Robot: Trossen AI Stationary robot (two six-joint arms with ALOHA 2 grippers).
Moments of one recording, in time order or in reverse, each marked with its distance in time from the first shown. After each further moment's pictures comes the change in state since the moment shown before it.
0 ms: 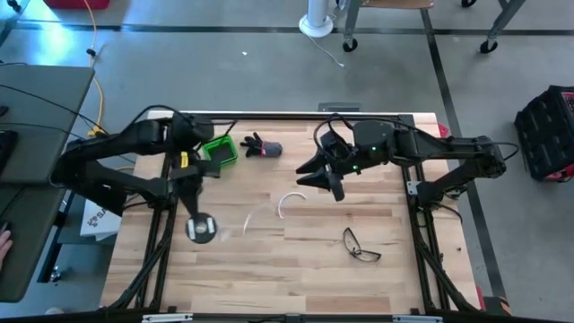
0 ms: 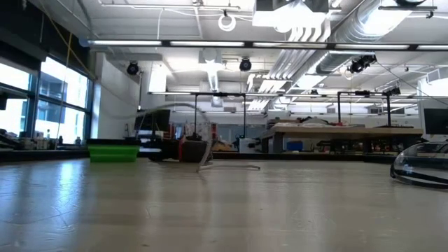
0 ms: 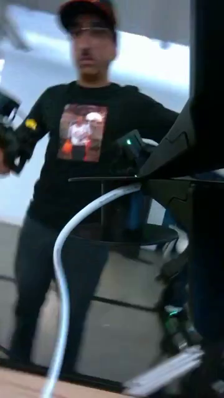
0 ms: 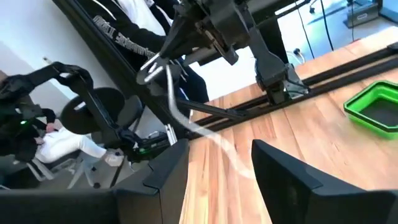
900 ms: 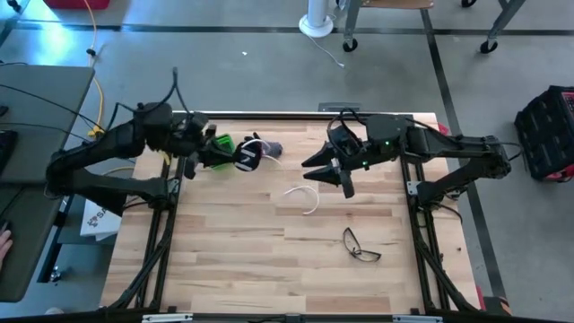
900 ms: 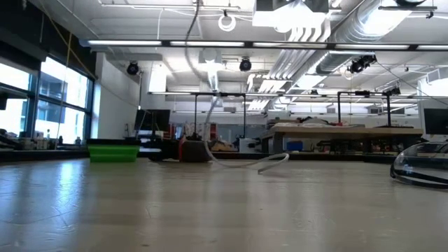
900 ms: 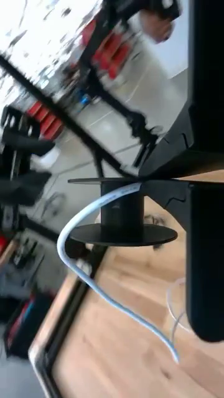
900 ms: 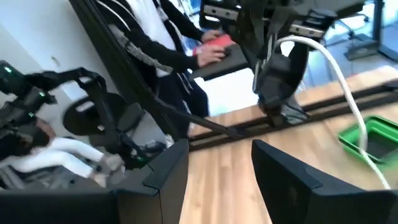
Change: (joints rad) left arm 0.078 -0.221 -0.155 0.465 -0.930 0.475; right arm -0.017 -0.052 0.000 -0.002 0.006 -0.100
